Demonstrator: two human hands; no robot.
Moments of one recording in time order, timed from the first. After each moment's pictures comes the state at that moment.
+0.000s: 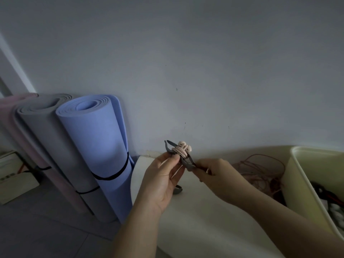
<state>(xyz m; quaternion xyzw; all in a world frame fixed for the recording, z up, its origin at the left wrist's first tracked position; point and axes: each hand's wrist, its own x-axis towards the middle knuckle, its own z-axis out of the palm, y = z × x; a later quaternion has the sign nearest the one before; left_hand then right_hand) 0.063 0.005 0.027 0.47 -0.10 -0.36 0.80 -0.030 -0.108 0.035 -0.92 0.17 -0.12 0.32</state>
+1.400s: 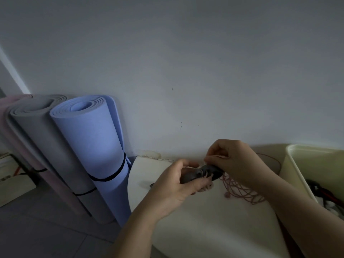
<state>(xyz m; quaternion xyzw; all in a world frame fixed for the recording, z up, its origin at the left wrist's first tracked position) 0.054 0.008 0.019 0.67 -0.37 -0.32 0.56 -0.045 -0.141 0.058 -0.89 0.21 -0.21 0.35</state>
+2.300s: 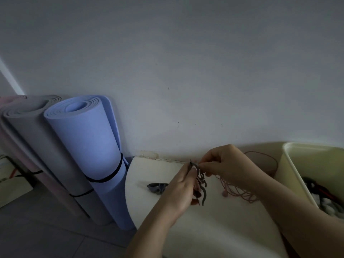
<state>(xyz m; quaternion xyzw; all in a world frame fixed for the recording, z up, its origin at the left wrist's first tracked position) 0.035 -0.011 0.008 0.69 -0.27 -0.35 0.57 -0.042 -0.140 0.049 -0.87 0.23 -0.13 0.41</state>
